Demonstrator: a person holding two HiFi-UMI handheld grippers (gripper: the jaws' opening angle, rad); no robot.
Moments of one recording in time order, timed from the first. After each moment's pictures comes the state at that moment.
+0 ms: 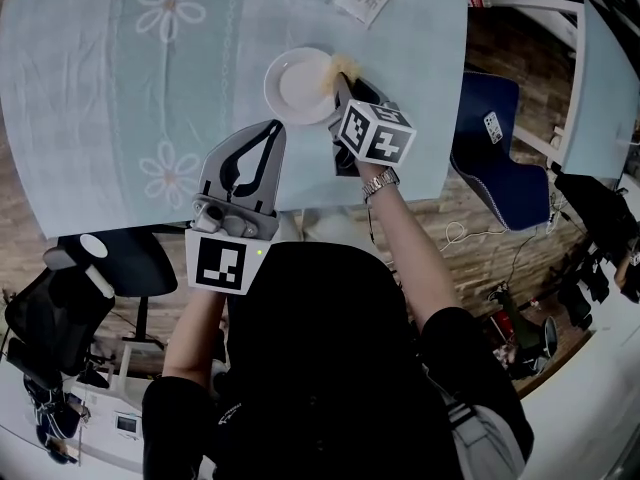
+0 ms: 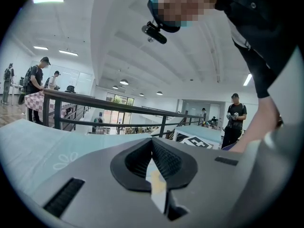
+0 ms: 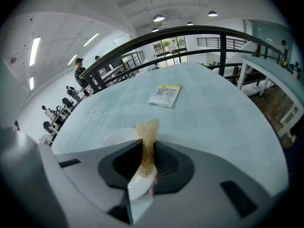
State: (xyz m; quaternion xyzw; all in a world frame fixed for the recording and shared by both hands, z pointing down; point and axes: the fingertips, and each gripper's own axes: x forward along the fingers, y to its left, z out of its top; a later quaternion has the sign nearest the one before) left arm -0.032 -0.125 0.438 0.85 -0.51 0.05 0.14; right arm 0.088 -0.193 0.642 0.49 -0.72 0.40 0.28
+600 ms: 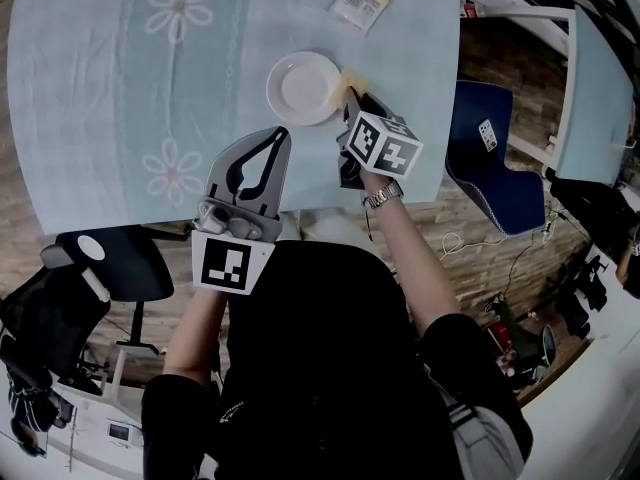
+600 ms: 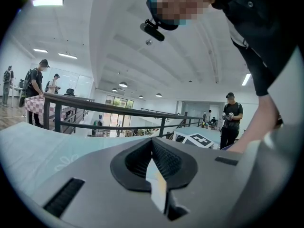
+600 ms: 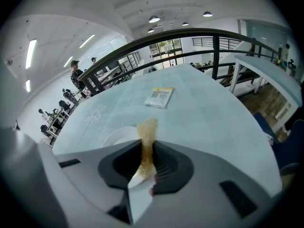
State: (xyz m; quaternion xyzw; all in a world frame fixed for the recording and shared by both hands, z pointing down) left arm -0.027 -0.107 0.424 0.85 -0.51 0.04 0.13; right arm 0.107 -0.174 0.622 0.50 -0.71 0.41 0.28
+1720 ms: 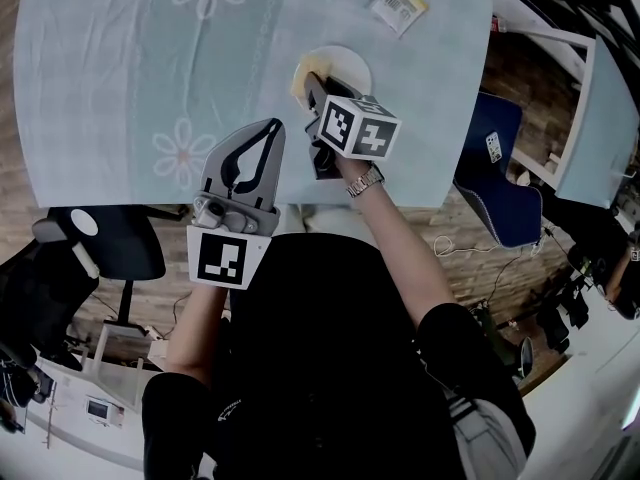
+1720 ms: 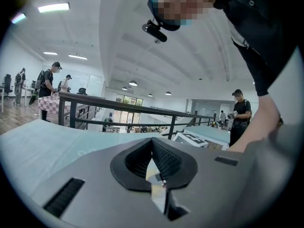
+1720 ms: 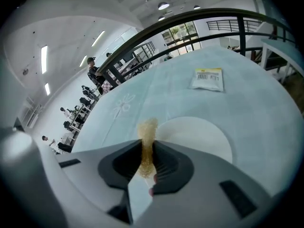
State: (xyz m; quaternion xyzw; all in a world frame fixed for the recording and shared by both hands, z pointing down) left arm -0.078 -0.099 0.438 0.82 -0.56 0.05 0.15; right arm -0.021 -0.164 0.627 0.39 -0.75 0.45 0.27
